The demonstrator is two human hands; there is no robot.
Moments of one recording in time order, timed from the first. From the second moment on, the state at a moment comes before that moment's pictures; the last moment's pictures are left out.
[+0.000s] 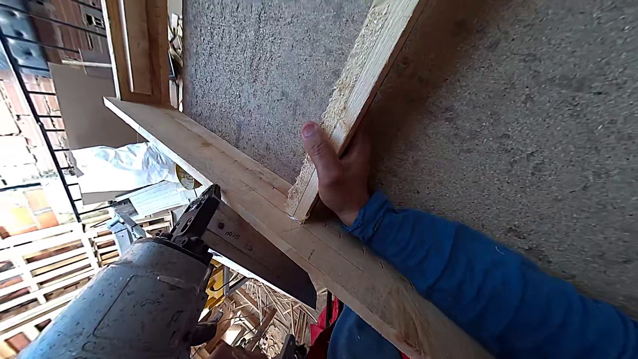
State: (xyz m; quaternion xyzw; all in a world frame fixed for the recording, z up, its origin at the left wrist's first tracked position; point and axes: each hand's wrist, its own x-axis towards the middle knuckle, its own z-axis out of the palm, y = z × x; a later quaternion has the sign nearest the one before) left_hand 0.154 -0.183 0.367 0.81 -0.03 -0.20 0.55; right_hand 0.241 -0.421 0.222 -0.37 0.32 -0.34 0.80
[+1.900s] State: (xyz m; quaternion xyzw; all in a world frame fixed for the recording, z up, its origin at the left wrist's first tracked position) left_hand 0.151 -0.185 0.359 0.78 -0.04 -0.22 0.59; right_hand 0.154 -0.502 0.266 -0.58 0.18 0.05 0.79
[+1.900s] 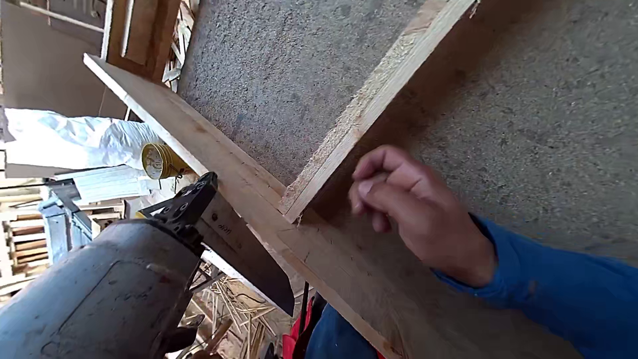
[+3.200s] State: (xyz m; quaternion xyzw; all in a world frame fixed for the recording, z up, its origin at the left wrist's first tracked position) left_hand 0.110 -0.092 0.231 0.19 -0.06 -0.26 0.95; right_hand 0.233 -0.455 0.230 -0.61 0.35 -0.21 0.68
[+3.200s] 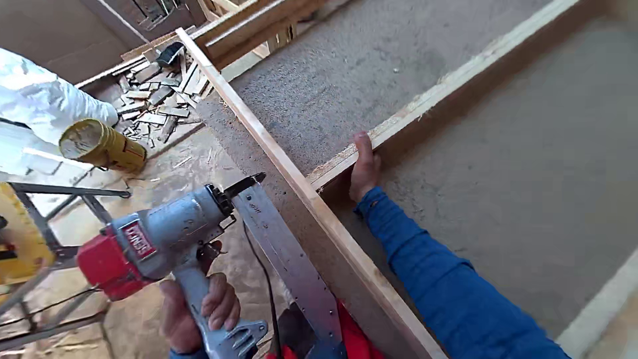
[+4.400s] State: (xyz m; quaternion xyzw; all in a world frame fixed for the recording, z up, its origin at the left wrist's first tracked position) left_hand 0.064 -0.158 0.208 0.13 0.01 -0.24 0.96; right_hand 0.236 -0.457 0.221 -0.57 0.33 -0.22 0.72
